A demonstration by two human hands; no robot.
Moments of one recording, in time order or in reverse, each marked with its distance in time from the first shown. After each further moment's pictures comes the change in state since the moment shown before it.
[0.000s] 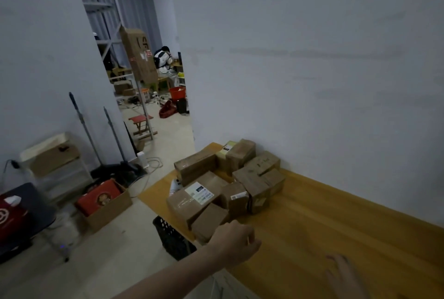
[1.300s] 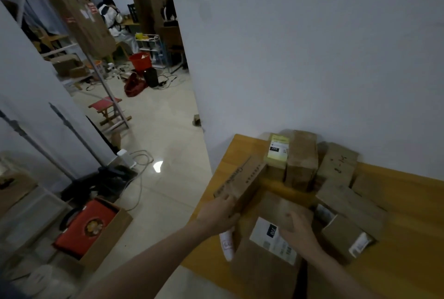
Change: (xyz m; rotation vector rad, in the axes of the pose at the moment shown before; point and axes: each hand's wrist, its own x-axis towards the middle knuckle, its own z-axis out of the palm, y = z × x) left_hand 0.220 -0.455 -0.090 0.104 -0.164 0.056; right_hand 0.250 -0.299 0.321 0.070 -0.142 0.184
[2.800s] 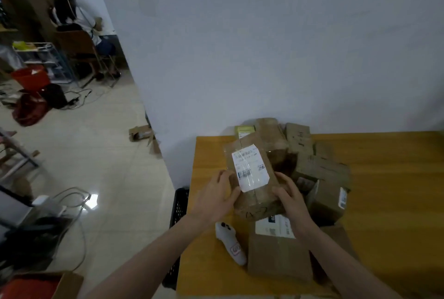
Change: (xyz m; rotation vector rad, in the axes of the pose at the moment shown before) left_hand 0.023 -0.047 -0.038 -0.234 0.210 0.401; right_hand -0.033 -0.096 0.029 0.847 0.414 0.053
